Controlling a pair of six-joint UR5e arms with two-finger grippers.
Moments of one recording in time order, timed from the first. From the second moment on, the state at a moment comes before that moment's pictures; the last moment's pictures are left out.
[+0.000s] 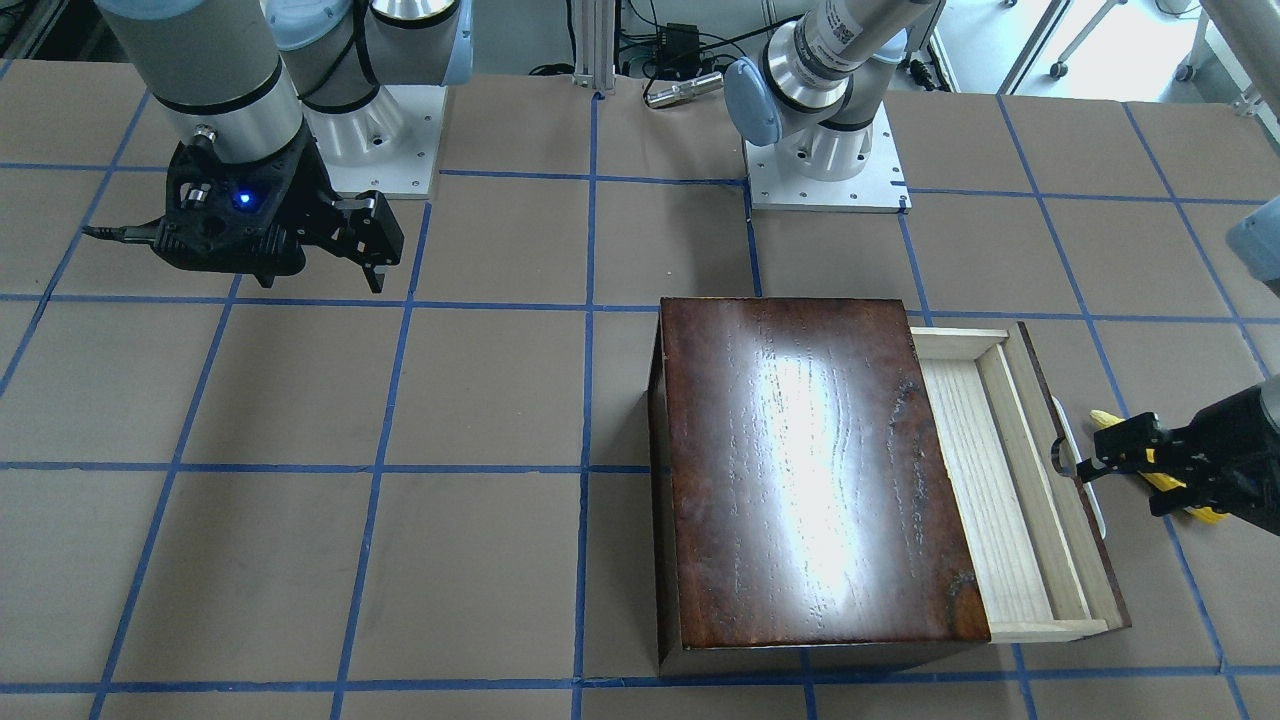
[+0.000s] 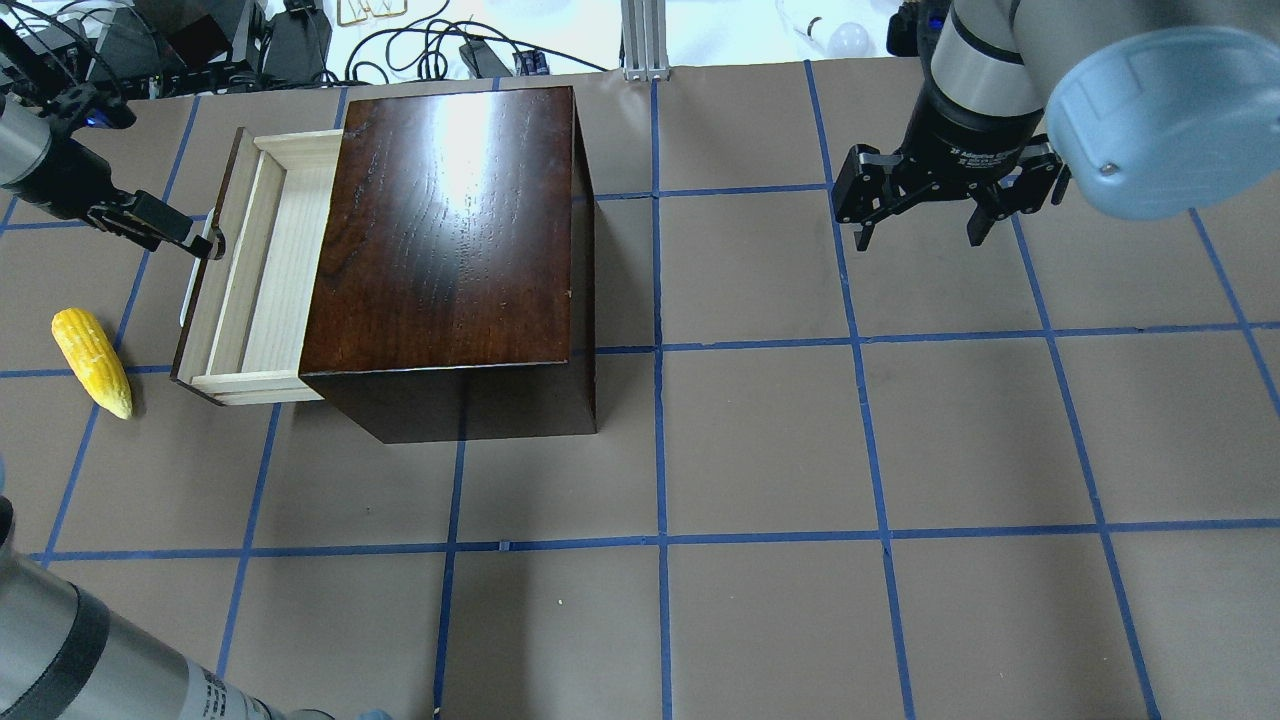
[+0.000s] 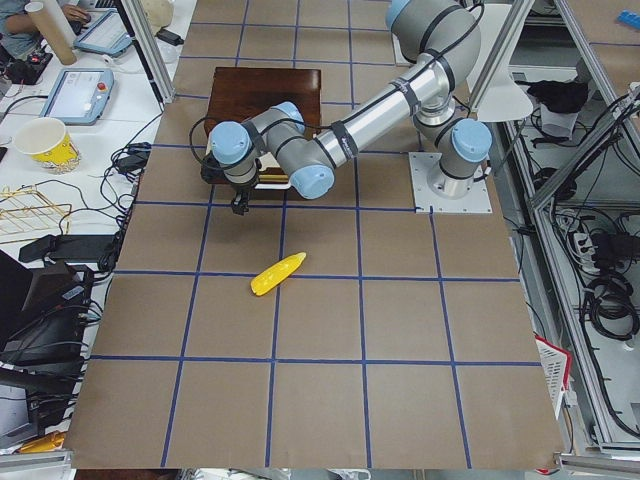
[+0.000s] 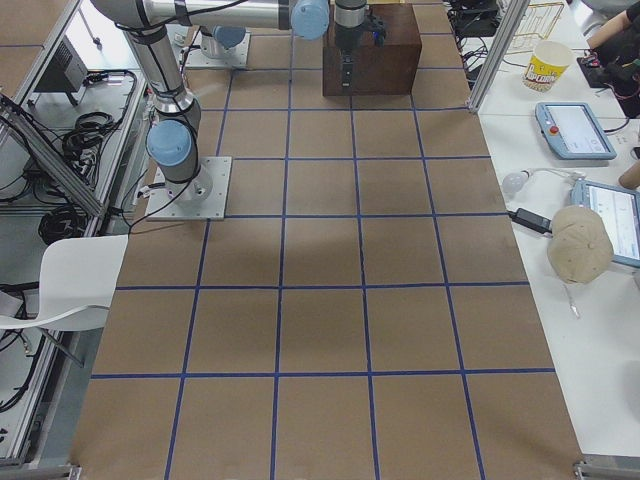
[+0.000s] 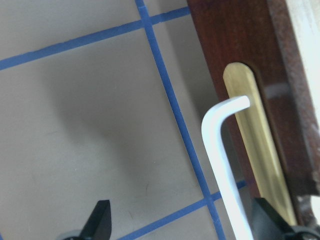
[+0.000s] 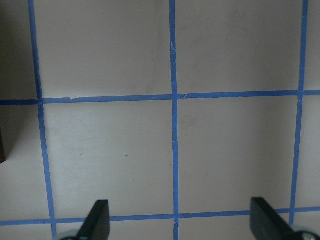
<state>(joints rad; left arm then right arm) -1.00 -2.00 -1.44 -1.37 1.37 0.80 1.62 -1.54 1.60 -1.64 -1.60 0.07</state>
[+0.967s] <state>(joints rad) -0.84 -2.05 -1.42 -1.35 1.58 0.37 1.62 -1.54 1.60 -1.64 -1.60 0.07</state>
